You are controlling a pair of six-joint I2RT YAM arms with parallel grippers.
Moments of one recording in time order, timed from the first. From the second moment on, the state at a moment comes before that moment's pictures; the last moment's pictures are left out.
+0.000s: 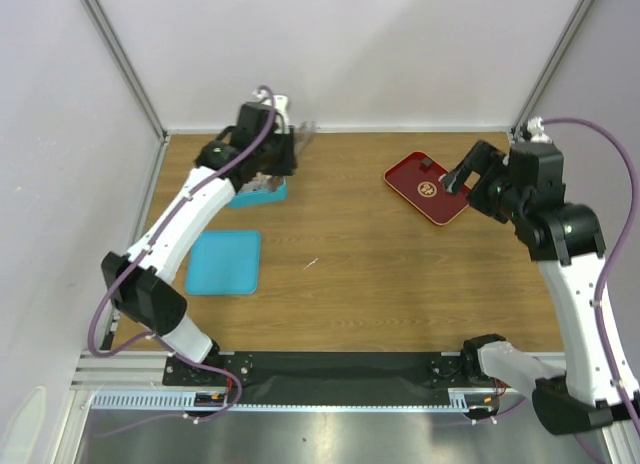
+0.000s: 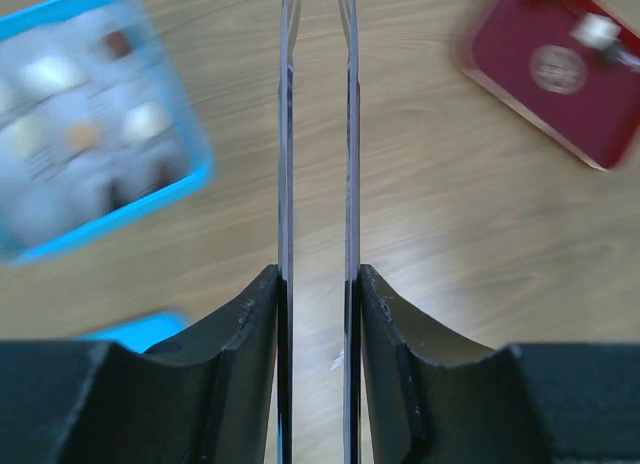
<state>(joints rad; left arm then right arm) -0.45 1.59 1.68 -0.75 -0.09 -0.26 0.22 1.08 1.56 -1.02 0.07 0.64</state>
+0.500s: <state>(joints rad) -0.79 1.97 1.61 -0.30 0.13 -0.22 0.22 0.70 1.30 -0.91 0.21 0.62</state>
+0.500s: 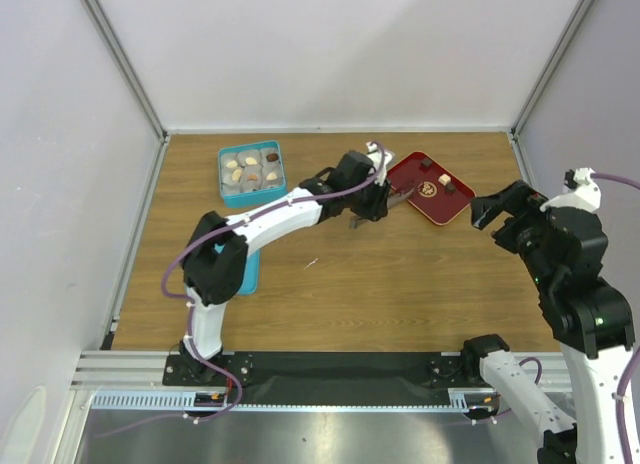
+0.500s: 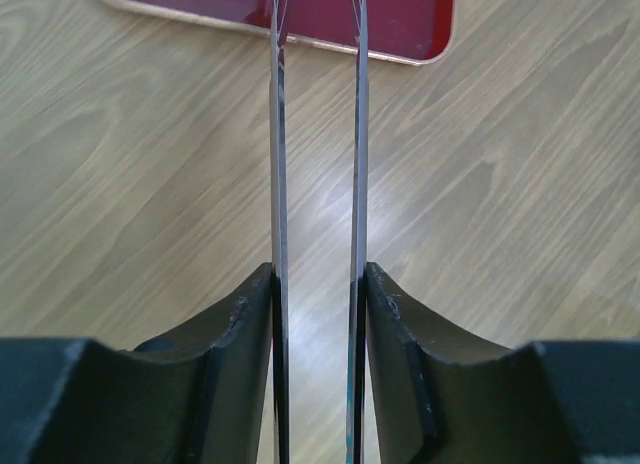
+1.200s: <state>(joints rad) -0.87 2.31 1.88 -0.19 0.08 -0.14 0.22 0.60 1.30 -0.91 0.23 0.59</state>
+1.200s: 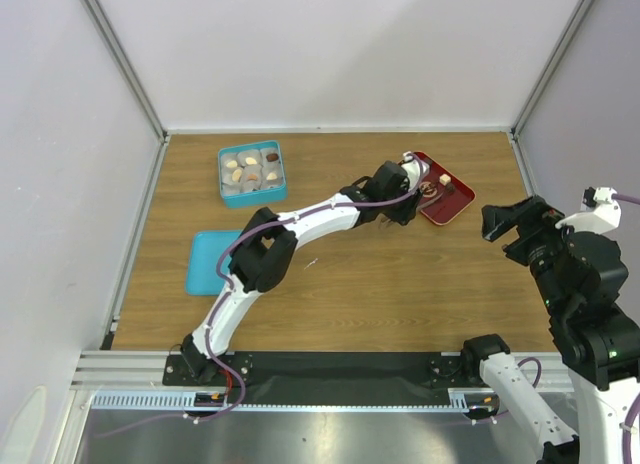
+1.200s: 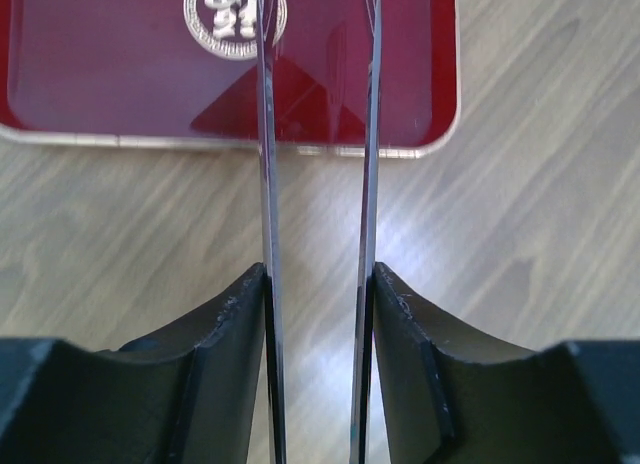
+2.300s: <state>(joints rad) -0.89 2.50 2.08 -0.21 0.05 -0.13 0.22 0.58 1.29 -0.92 0.28 0.57</state>
